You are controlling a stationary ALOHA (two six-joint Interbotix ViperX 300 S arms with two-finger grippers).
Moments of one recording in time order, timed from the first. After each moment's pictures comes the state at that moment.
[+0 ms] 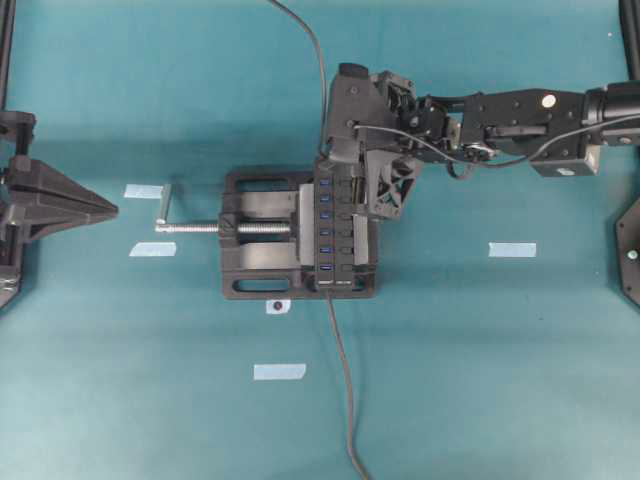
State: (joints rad) left arm 0.00 -1.01 1.08 0.01 0.29 -0.09; right arm -0.22 0.08 0.54 -0.03 0.17 -0.10
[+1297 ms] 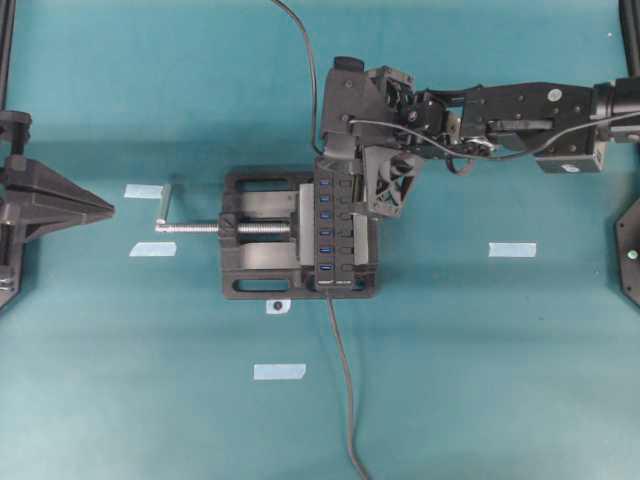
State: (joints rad) left arm 0.00 -1.03 1.09 0.01 0.29 -0.09; right arm -0.20 0.05 0.49 -0.02 0.27 -0.10
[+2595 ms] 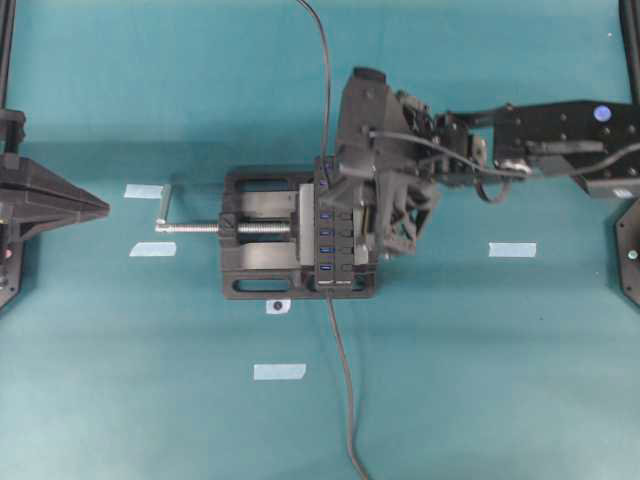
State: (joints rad) left arm 0.00 -1.05 1.09 0.01 0.29 -0.09; right arm -0.07 -0.08 0.49 0.04 0.36 0.05
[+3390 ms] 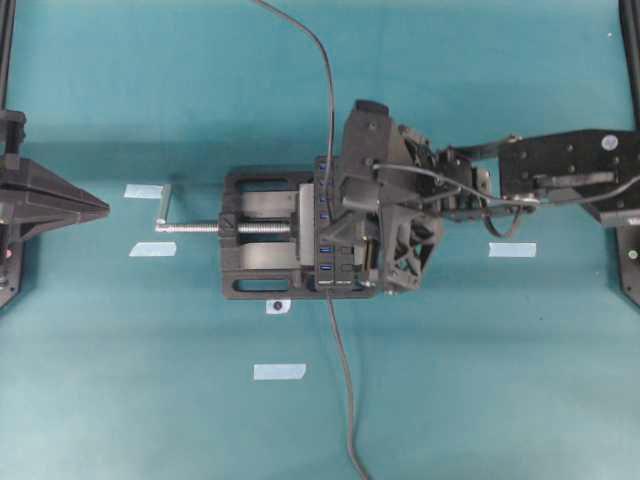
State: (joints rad) left arm 0.00 -1.05 1.10 0.01 0.29 -0.09; right arm 0.00 -0.08 0.51 0.04 0.36 0.16
